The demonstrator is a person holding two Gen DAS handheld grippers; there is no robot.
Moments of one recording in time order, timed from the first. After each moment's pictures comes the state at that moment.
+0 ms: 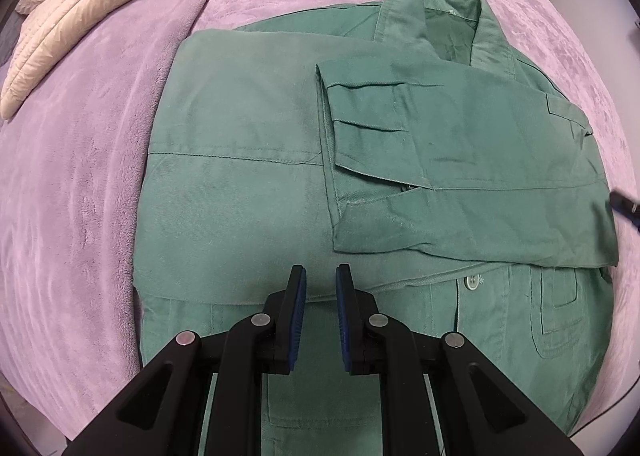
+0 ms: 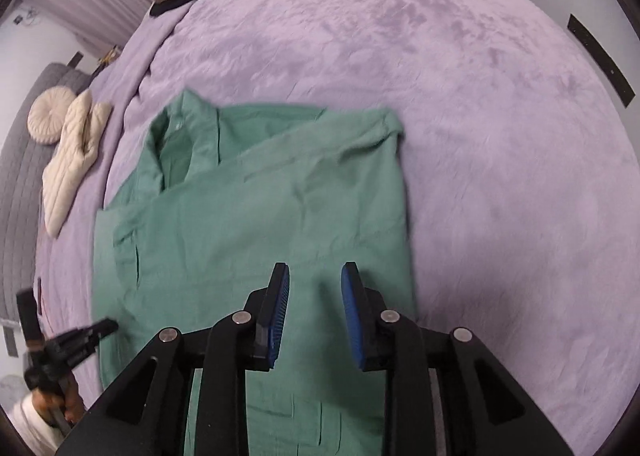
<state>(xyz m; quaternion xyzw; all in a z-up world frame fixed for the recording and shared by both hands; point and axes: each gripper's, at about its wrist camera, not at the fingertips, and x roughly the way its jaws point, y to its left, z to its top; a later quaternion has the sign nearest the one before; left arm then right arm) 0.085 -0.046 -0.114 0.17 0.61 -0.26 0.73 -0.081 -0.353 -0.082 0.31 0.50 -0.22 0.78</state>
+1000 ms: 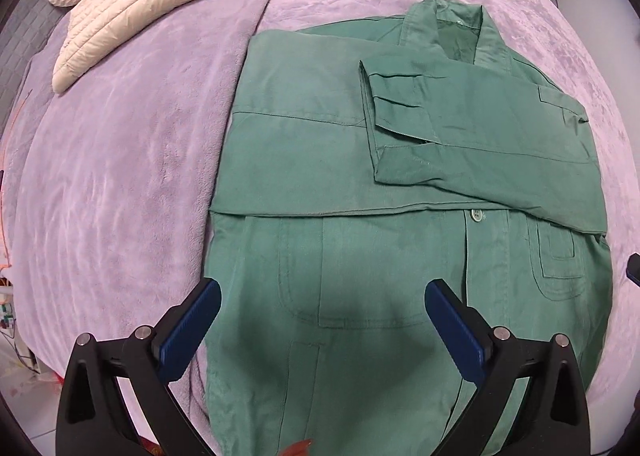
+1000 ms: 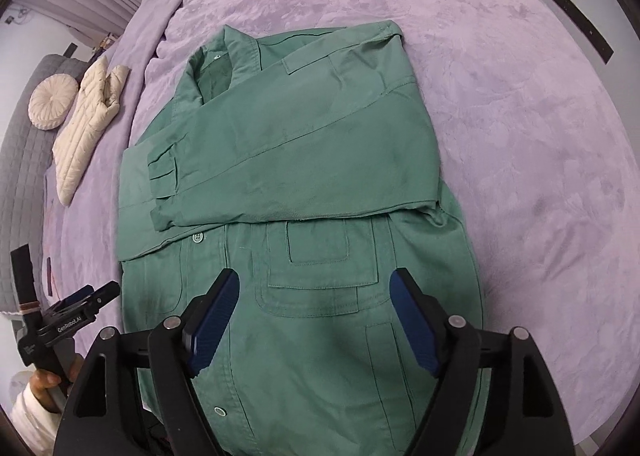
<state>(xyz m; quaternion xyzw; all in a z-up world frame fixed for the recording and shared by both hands) 0.028 0.016 -0.063 0.17 0.60 -0.20 0.76 -0.140 -0.248 -0.035 0.33 0.50 -0.23 0.77</state>
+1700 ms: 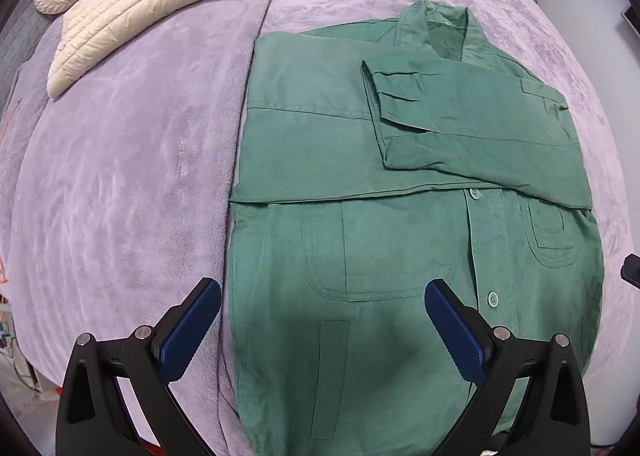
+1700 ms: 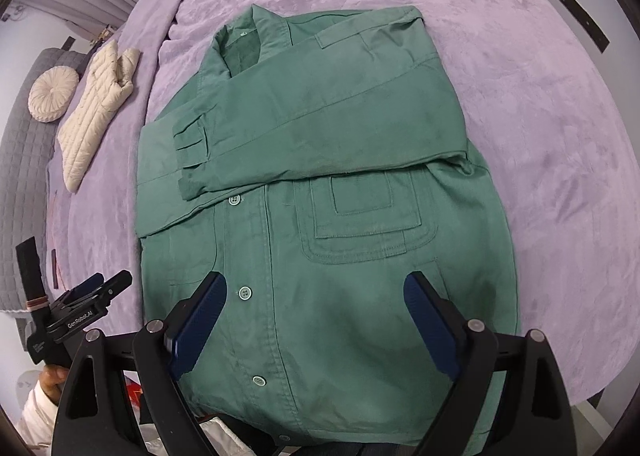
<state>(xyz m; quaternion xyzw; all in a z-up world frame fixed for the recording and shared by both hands) 0.029 0.052 -0.053 0.17 0.59 -0.25 0.75 -0.135 -0.196 -0.024 0.36 0.52 -0.24 0.74</state>
